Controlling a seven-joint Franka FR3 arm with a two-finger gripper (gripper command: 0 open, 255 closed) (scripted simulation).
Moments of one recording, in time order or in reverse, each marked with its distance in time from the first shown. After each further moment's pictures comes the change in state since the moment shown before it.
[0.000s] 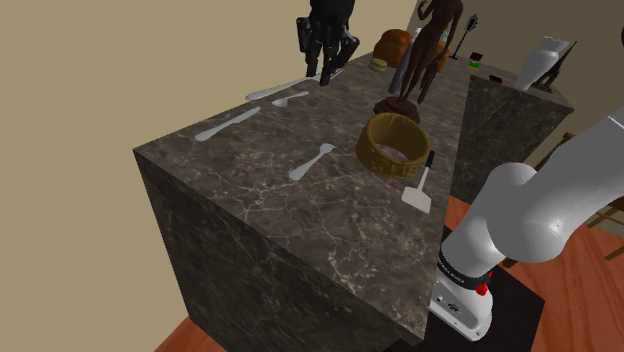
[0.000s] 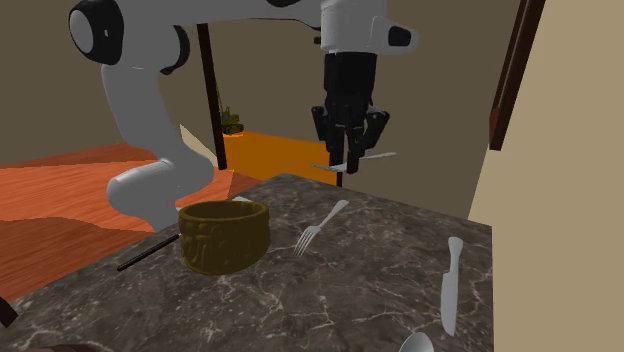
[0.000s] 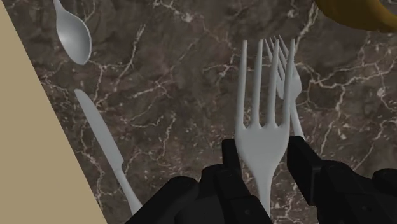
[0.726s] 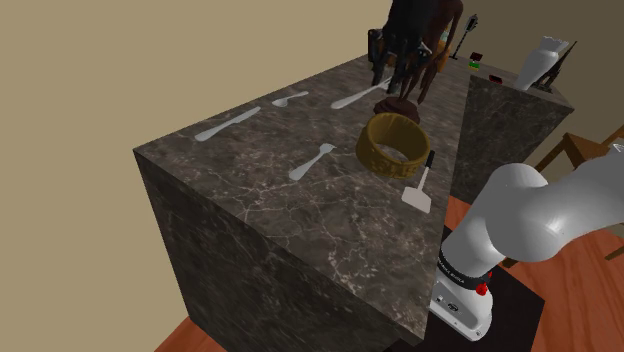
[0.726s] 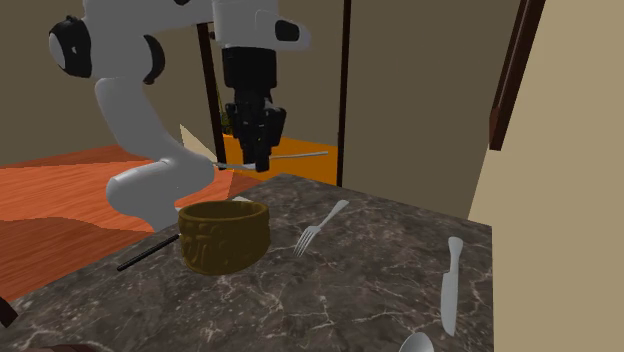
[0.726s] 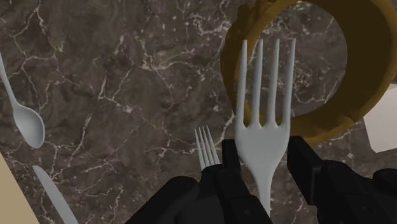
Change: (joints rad) arm -0.042 -0.371 -0.123 -0.302 -0.029 -0.064 -0.162
